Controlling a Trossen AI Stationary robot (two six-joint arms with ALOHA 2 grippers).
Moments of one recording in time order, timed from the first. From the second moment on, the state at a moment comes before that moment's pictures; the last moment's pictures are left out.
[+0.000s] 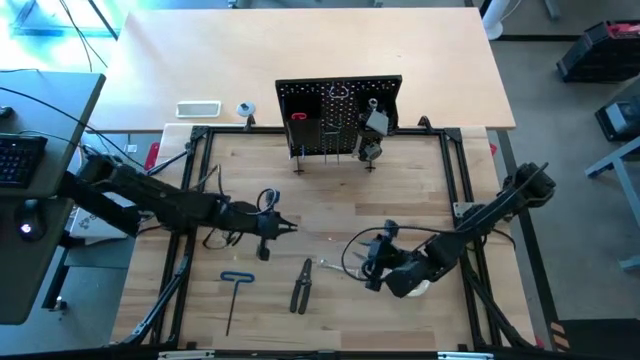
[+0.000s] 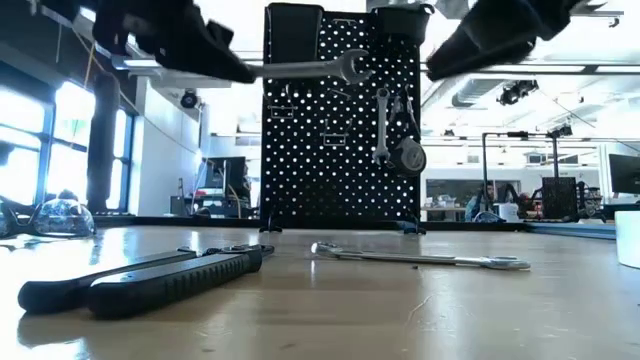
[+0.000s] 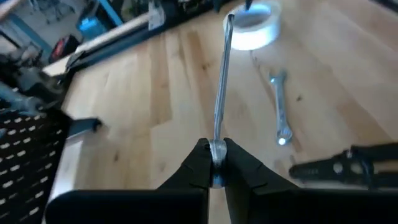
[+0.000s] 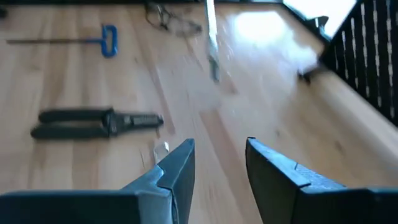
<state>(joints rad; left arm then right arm) -0.25 1.20 0.68 0.01 -0.28 0.27 0.60 1.53 0.95 -0.27 0.81 0.54</state>
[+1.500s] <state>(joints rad) -0.20 1.52 1.22 -0.57 -0.19 0.42 0.29 1.72 1.10 -0.10 0.34 0.34</state>
